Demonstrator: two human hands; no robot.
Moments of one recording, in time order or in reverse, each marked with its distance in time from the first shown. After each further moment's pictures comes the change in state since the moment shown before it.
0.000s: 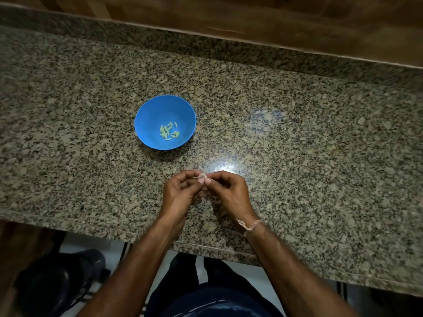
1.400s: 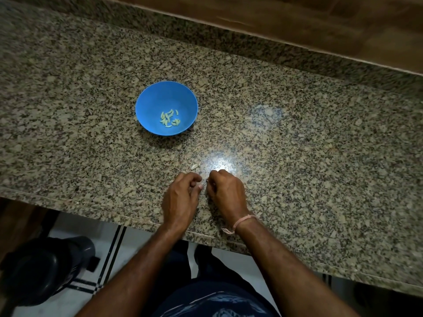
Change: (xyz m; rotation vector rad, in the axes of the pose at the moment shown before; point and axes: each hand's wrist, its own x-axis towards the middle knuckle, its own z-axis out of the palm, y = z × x) left_hand -0.017 -0.052 -0.004 0.962 0.200 0.428; right_hand -0.015 0.013 0.002 -1.093 0.026 -0.335
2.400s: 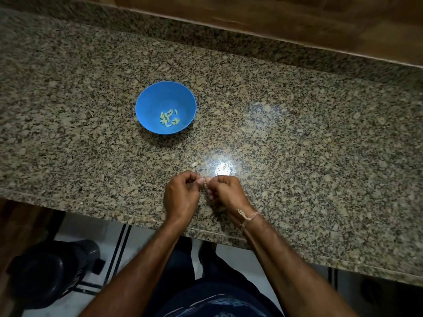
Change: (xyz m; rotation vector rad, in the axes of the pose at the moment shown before) left_hand 0.000 0.020 -0.011 -0.173 0.030 -0.197; right_hand -0.009 -0.003 -0.013 1.082 -0.296 0.593
